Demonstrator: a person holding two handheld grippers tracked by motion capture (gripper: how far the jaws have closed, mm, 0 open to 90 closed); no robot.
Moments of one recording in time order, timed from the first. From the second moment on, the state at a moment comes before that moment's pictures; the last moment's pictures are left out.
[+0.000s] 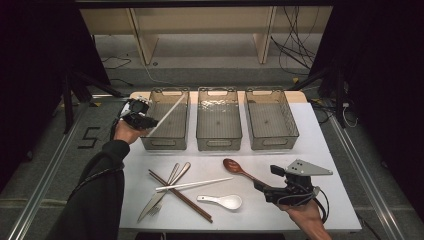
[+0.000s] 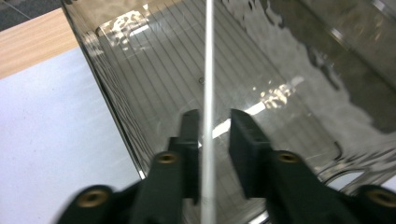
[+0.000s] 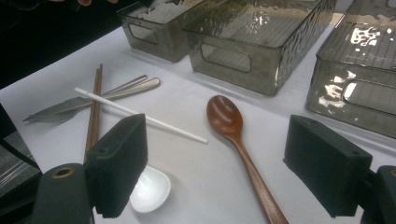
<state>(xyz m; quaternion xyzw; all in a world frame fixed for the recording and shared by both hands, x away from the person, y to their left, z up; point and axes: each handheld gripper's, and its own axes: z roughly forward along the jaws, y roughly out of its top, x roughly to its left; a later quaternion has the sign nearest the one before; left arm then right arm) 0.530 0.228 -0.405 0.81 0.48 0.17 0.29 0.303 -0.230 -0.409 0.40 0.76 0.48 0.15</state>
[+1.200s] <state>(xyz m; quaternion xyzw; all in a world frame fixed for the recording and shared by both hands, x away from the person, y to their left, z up) 0.417 0.166 -0.383 0.87 0.36 0.09 0.32 0.302 -0.229 -0.407 0.40 0.76 0.48 0.15</state>
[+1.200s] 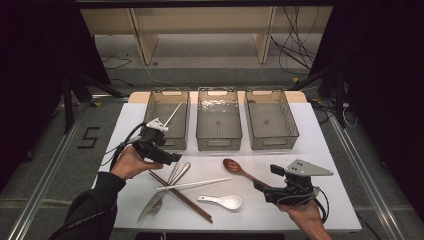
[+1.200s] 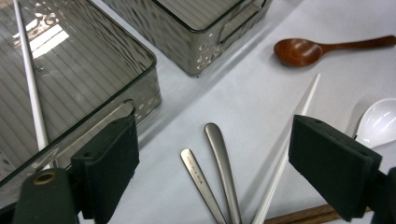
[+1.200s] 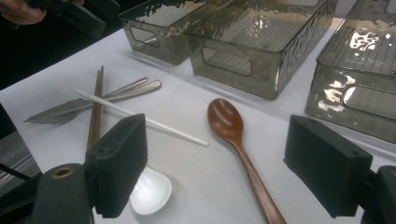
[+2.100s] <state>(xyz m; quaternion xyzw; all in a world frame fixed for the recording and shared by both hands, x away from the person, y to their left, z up) 0.395 0.133 -0.399 0.91 0.31 0.07 0.25 0.302 -0.228 -0.406 0.40 0.76 0.48 0.15</state>
